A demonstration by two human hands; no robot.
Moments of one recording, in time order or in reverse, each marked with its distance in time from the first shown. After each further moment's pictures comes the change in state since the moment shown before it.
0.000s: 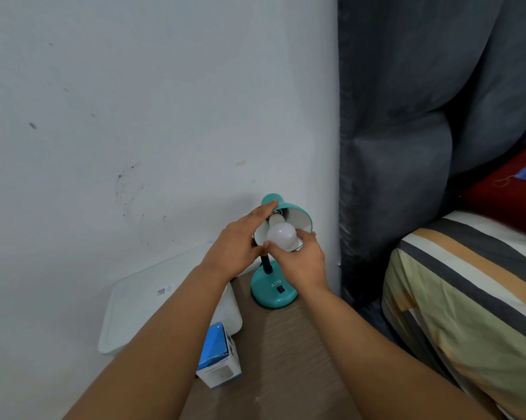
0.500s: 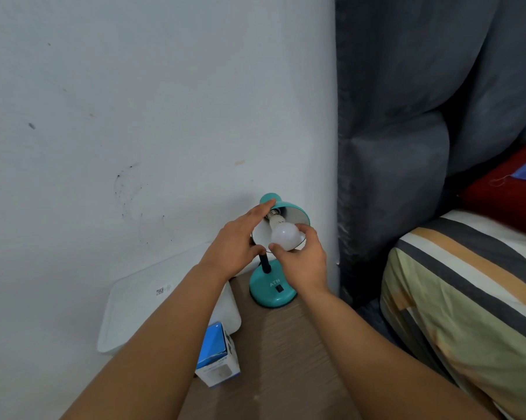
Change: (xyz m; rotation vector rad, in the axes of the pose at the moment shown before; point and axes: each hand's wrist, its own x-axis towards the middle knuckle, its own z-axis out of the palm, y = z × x) left_hand -0.002 0.006 -0.003 0.009 -0.010 -0.026; right_hand -0.001 0.002 -0.006 0.062 0.031 -0.044
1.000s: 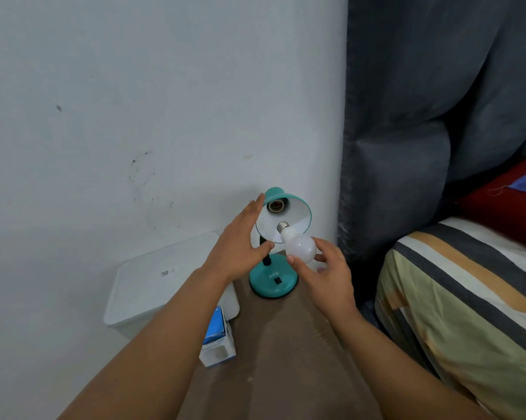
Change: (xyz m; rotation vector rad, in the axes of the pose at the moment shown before) left_hand -0.036 0.022 0.001 -0.170 0.099 -0.122; right_hand -0.037 0.029 -0.054 -0.016 -0.065 -0.197
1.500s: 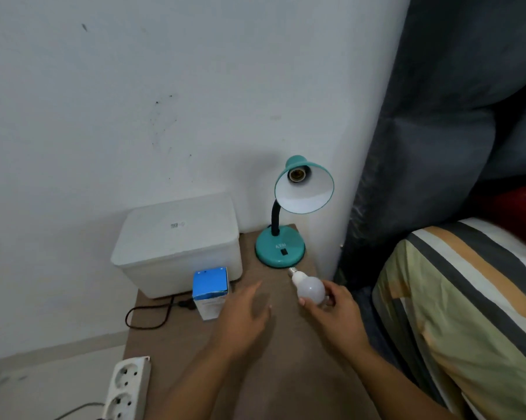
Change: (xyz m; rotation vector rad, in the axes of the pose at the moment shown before) left_hand -0.161 -0.039 0.102 -0.034 0.008 -0.441; right_hand -0.067 0.080 -0.021 -0.258 -0.280 0.182
